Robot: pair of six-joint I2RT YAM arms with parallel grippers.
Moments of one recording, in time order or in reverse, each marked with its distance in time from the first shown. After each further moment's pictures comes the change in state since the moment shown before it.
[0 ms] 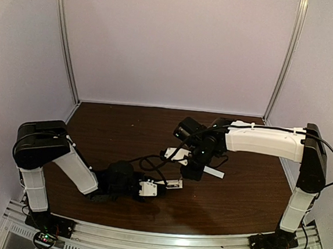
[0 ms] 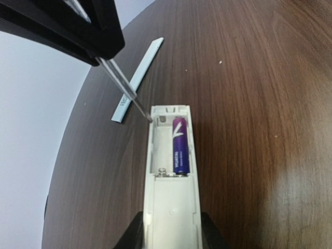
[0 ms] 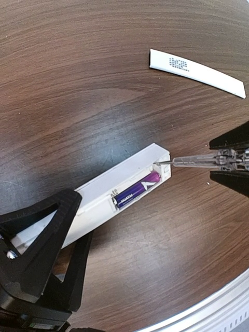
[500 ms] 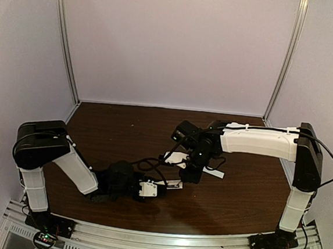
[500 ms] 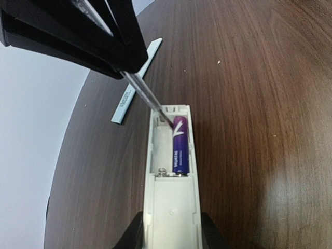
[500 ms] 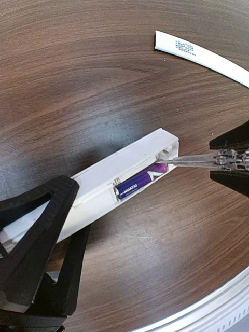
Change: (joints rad) left arm 0.000 0.000 0.000 0.000 -0.001 0.005; right arm 0.005 0.041 0.000 -0.004 -0.047 -0.008
